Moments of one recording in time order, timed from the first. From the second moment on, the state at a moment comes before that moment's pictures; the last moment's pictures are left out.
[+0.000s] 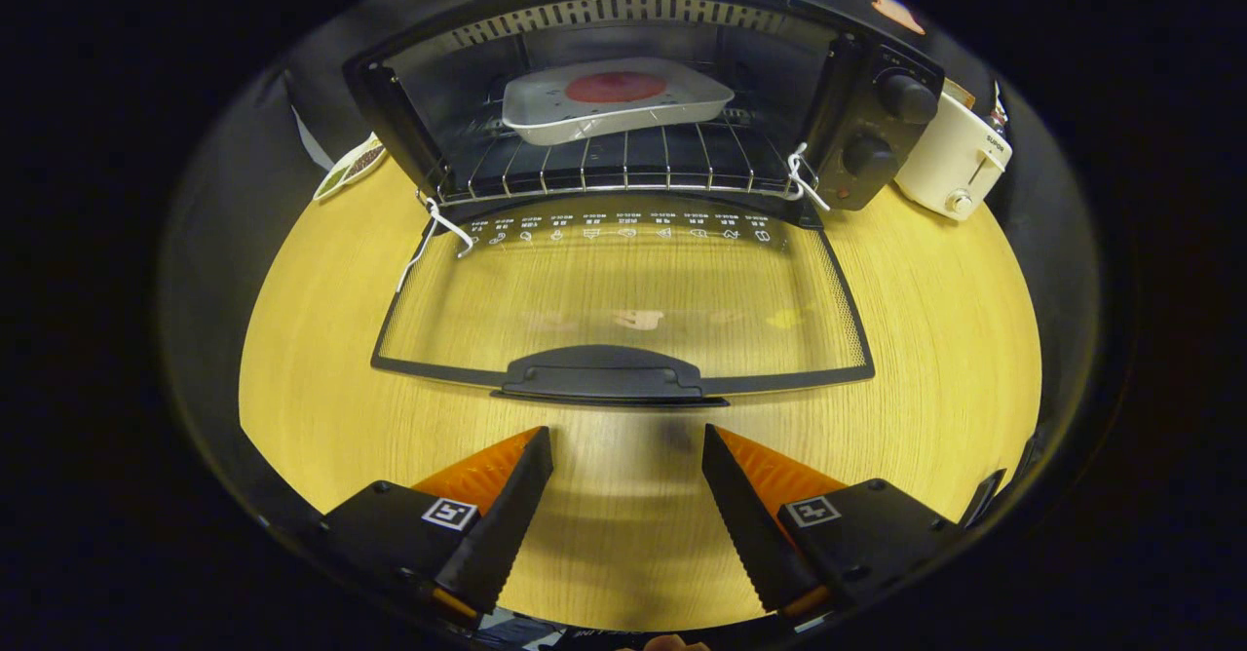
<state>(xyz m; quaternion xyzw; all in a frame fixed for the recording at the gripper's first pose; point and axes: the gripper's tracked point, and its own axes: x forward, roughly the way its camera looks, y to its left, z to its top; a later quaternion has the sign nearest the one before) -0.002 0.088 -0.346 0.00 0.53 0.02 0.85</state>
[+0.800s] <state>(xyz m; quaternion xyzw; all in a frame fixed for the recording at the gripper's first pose) -0.002 0.089 -0.303 0.02 0.49 0.03 0.87</state>
